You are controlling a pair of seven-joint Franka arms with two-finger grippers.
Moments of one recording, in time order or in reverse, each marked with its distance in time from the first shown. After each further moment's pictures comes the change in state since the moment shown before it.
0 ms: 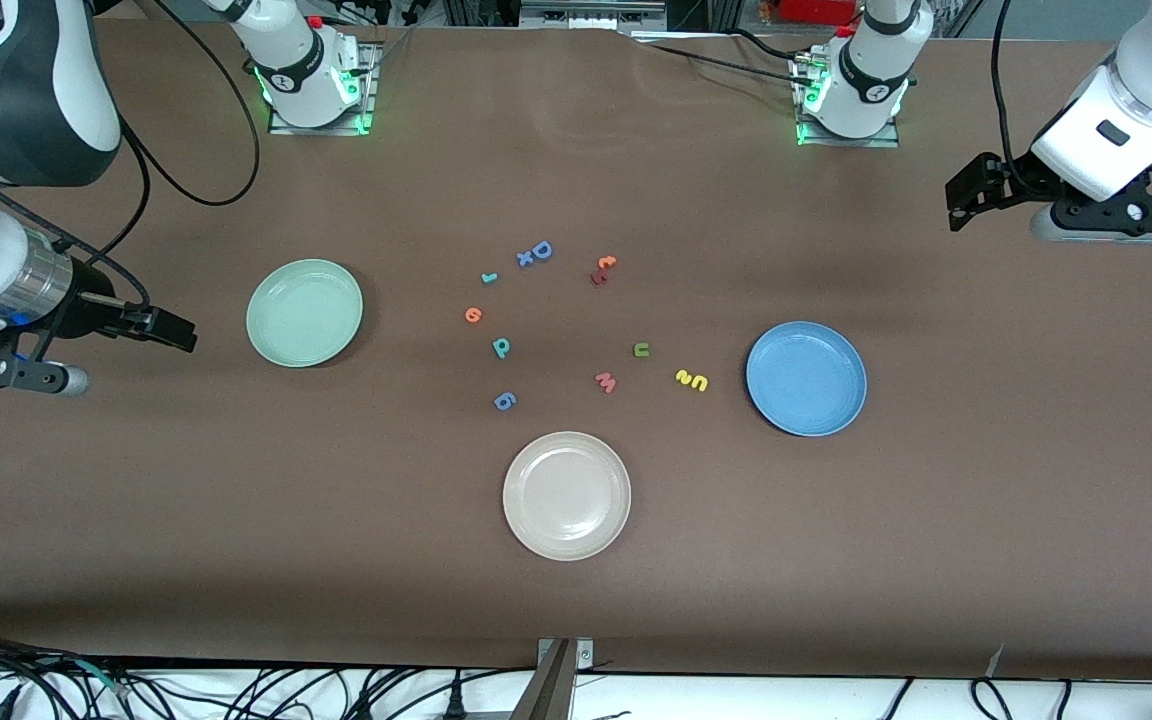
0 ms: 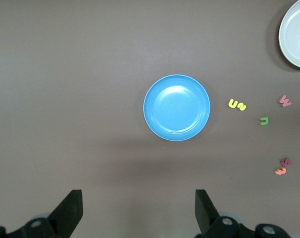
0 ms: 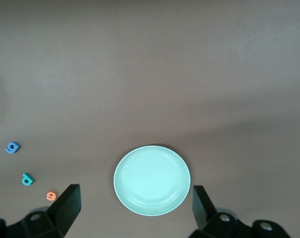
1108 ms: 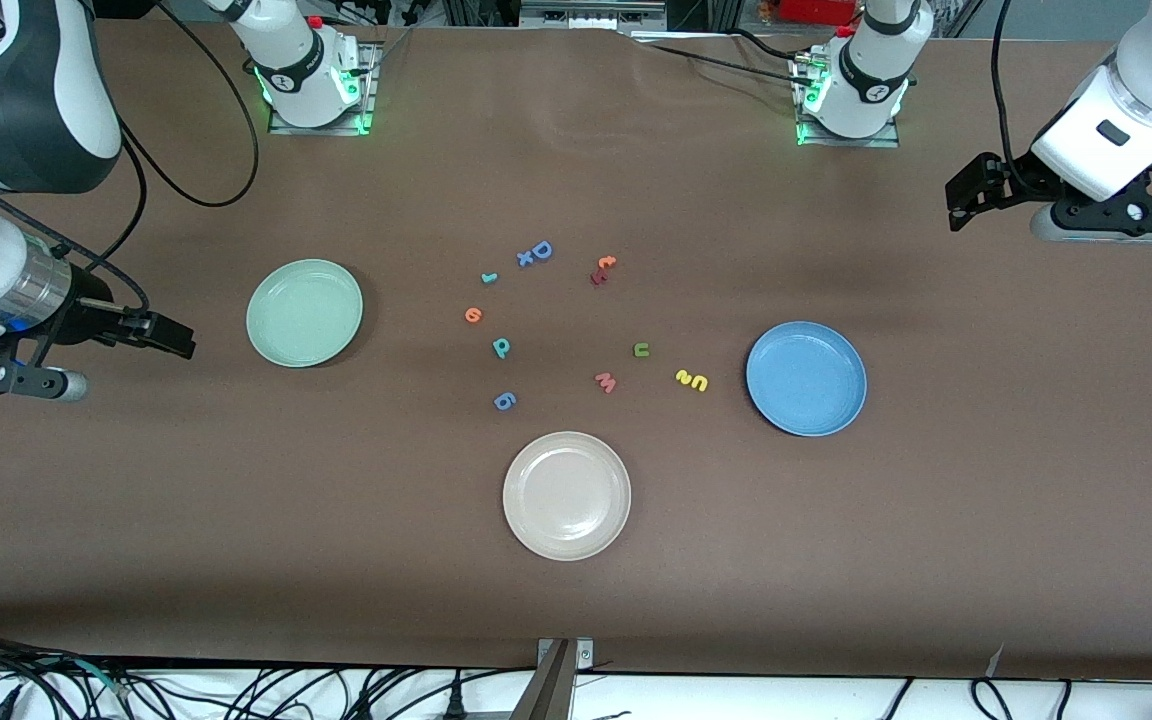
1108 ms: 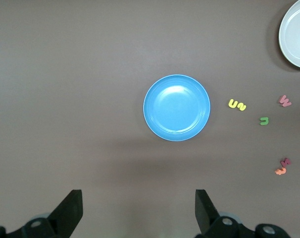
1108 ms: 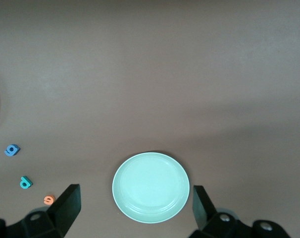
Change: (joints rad) left arm 0.000 0.000 0.000 0.000 0.000 0.000 0.000; right arm 0.000 0.008 -0.004 0.000 0.000 0.032 -0.040
